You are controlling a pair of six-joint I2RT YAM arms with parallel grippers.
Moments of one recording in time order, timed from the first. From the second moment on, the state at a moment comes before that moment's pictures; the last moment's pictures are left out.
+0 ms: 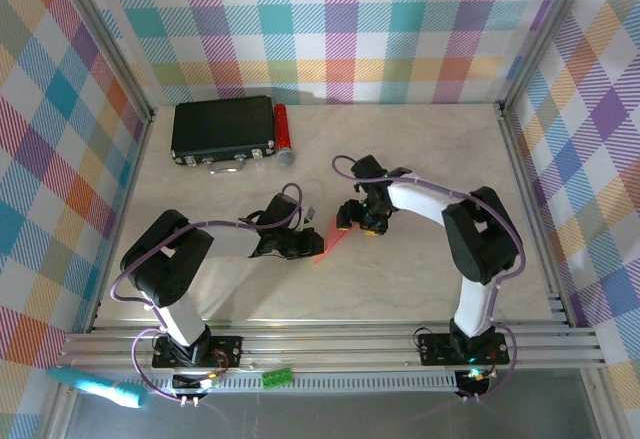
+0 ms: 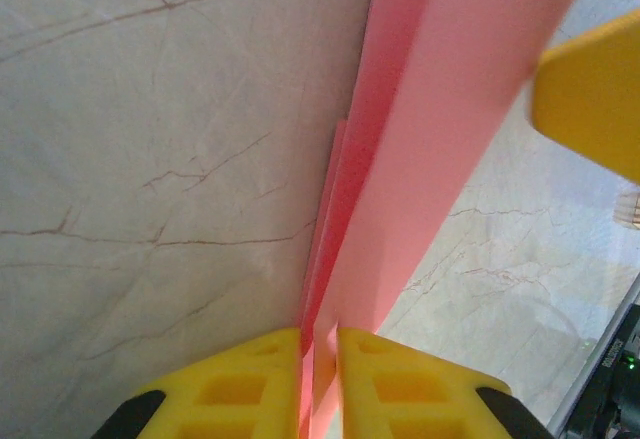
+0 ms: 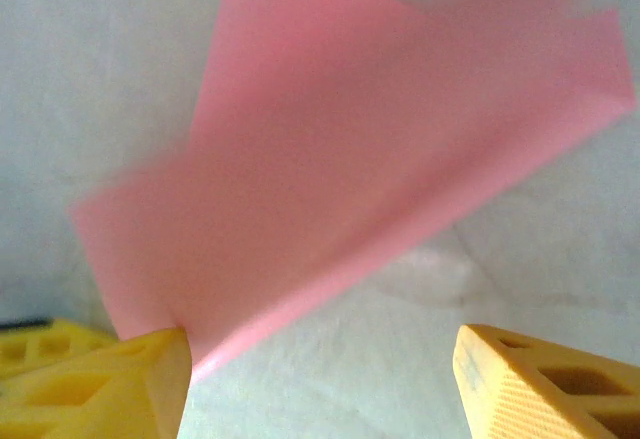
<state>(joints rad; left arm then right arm) -0.62 1.71 0.73 0.04 0.48 -0.69 0.57 1.82 1.19 -0.68 -0.28 0.56</state>
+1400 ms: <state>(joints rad) -0.62 1.72 0.74 0.04 0.48 -0.68 0.60 1.90 1.20 -0.43 -0.43 0.62</state>
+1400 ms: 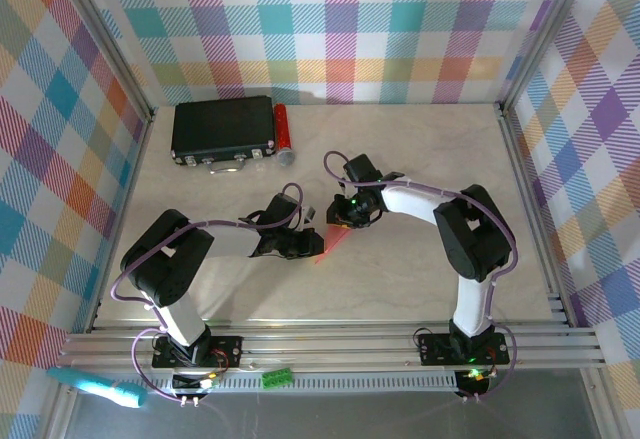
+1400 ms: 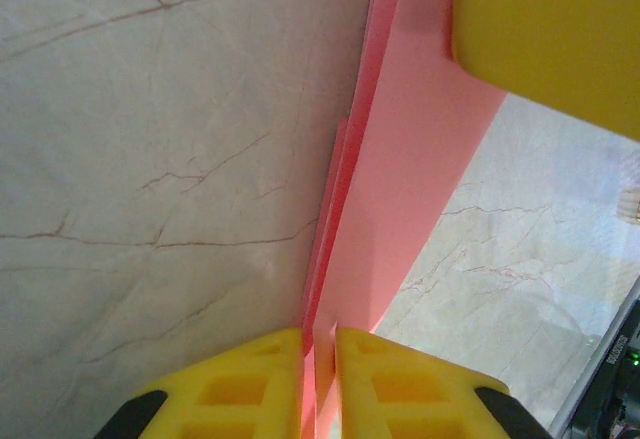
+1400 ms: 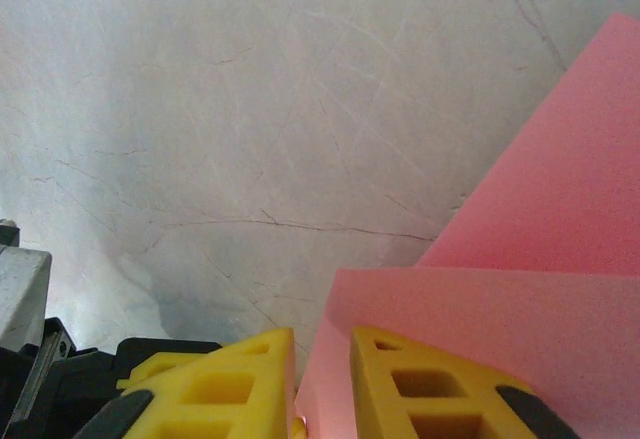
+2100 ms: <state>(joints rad) -0.62 1.72 0.74 0.04 0.48 -0.68 0.58 1.90 1.11 -0.37 -0.44 0.62</state>
